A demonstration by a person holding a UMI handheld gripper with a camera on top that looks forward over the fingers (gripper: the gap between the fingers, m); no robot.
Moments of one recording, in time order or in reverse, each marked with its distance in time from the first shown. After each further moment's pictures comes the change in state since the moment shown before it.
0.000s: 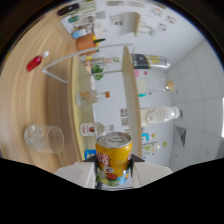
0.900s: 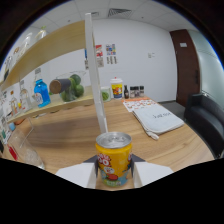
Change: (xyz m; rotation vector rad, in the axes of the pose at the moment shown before) arm -0.187 0.223 0.017 -0.398 -0.217 1.577
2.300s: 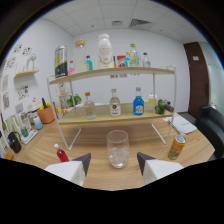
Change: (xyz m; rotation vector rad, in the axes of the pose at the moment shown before) arm -0.250 -0.005 -0.159 0.081 -0.125 -0.079
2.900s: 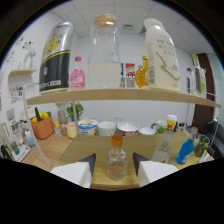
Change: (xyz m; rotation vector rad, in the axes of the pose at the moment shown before) arm -0.092 -0.114 0.176 0.088 0.002 -0.077
